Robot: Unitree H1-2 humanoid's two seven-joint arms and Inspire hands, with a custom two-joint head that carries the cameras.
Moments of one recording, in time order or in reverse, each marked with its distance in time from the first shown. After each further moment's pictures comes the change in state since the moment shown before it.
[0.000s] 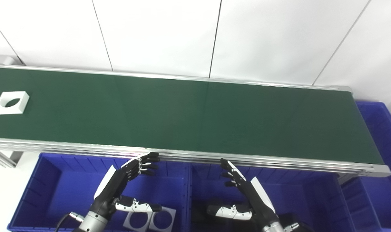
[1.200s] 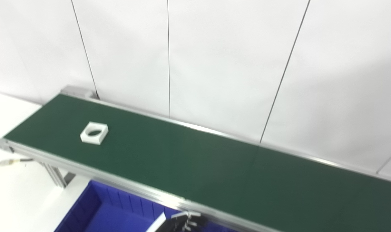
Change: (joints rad) left arm -0.037 -0.015 -0.080 0.077 0.091 -0.005 0.101; right arm -0.012 -0.052 -0.037 0.136 0.077 -0.115 0.005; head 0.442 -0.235
